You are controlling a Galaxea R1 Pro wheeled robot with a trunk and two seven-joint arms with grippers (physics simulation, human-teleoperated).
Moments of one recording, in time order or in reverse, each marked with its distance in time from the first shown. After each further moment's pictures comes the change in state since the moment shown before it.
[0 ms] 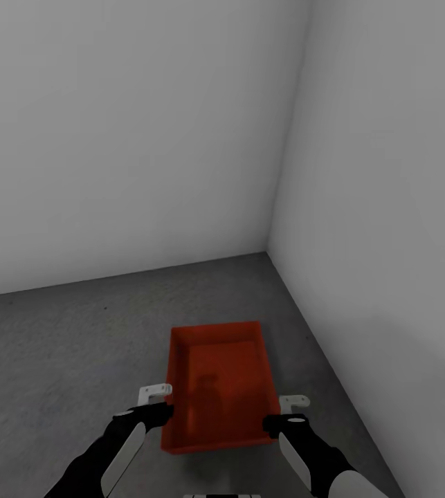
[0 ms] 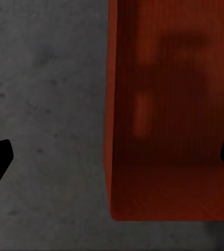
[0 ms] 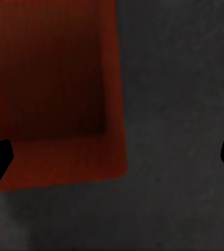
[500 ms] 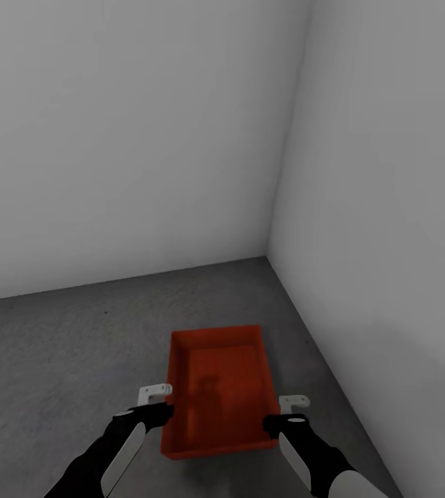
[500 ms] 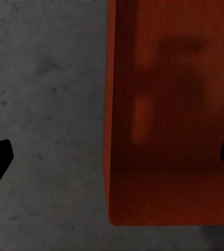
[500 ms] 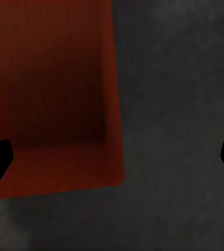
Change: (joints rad) left arm 0.000 0.000 0.000 0.000 0.000 0.000 0.000; right arm 0.000 0.000 0.000 0.000 0.001 0.000 0.000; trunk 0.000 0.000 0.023
